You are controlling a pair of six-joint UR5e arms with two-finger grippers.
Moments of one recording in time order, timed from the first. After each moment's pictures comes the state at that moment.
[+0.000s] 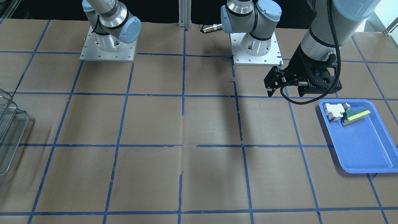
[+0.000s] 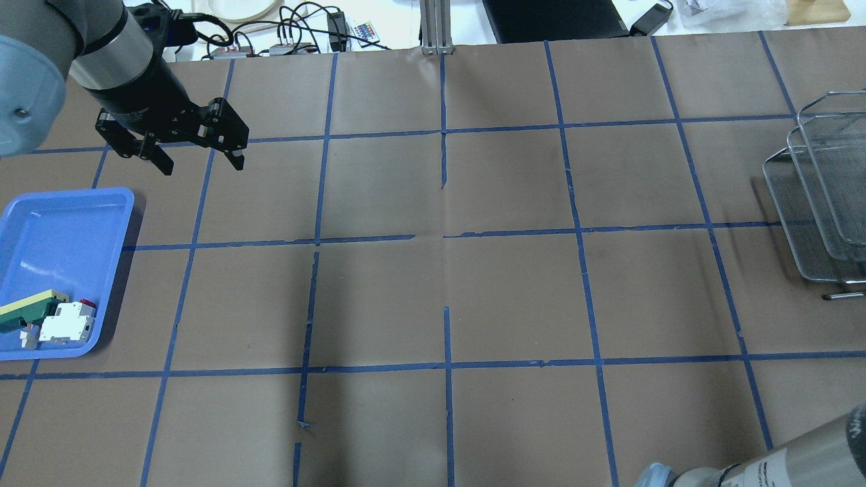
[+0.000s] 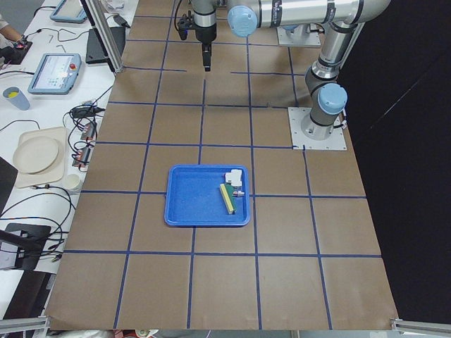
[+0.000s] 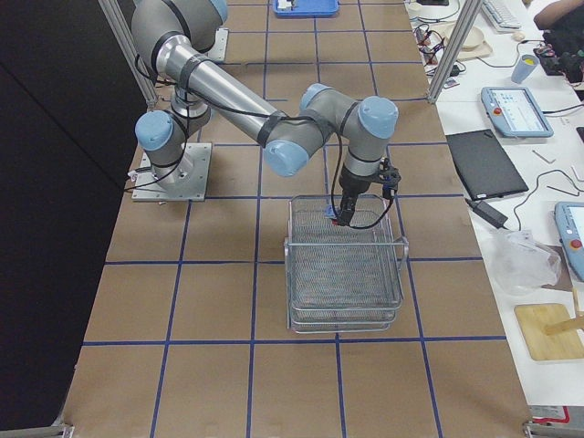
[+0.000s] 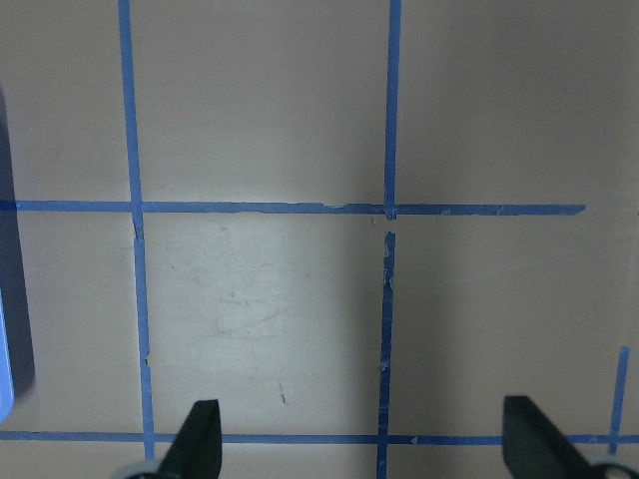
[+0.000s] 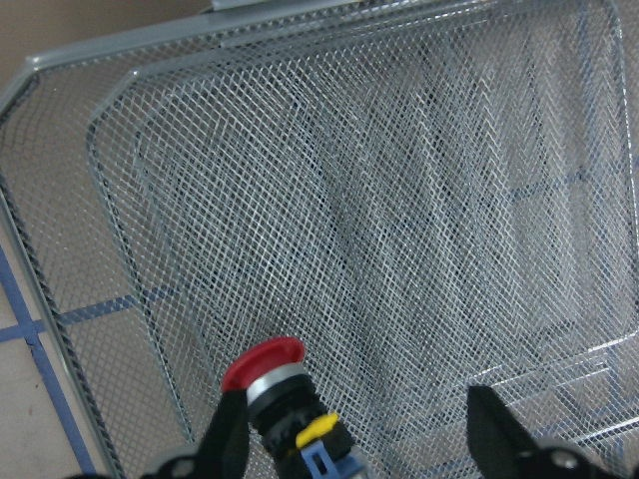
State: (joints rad) left arm -1.47 -1.61 -1.59 -1.52 1.57 0.07; right arm 0.93 -1.23 1.40 -1.77 -1.75 -0.41
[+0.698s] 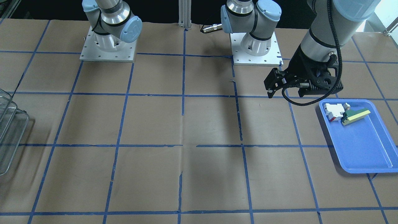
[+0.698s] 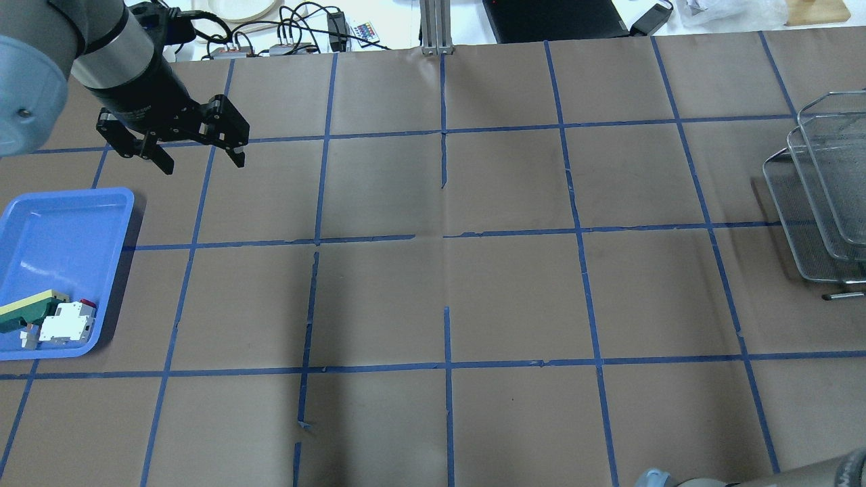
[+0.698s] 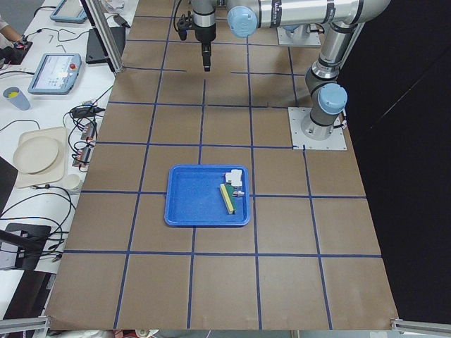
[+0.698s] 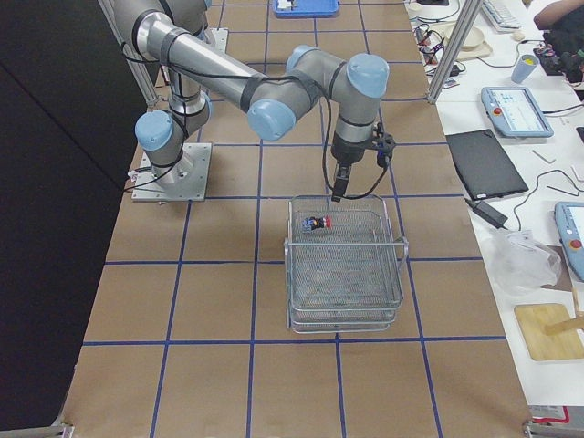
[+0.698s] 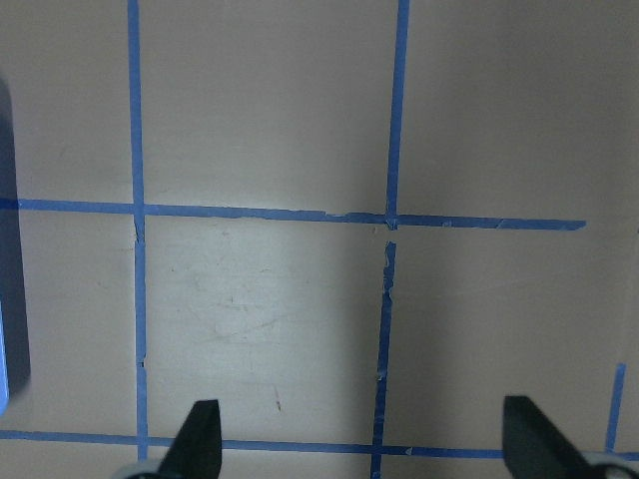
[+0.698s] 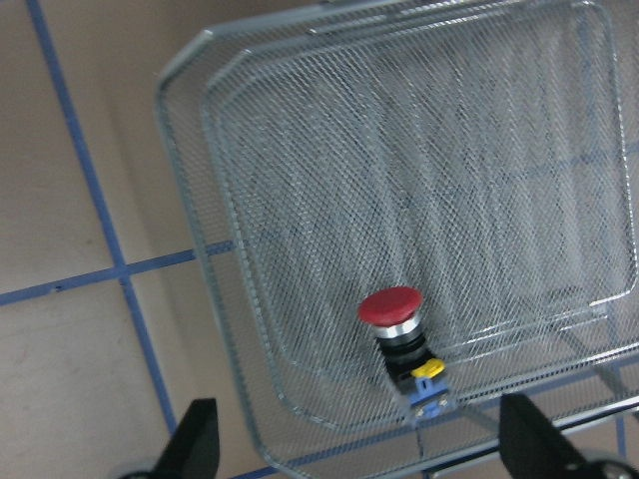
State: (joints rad) left arm -1.47 -1.61 -1.59 -1.51 1.57 0.04; right arm 0.99 -1.37 1.39 -1.64 -1.71 -0.37
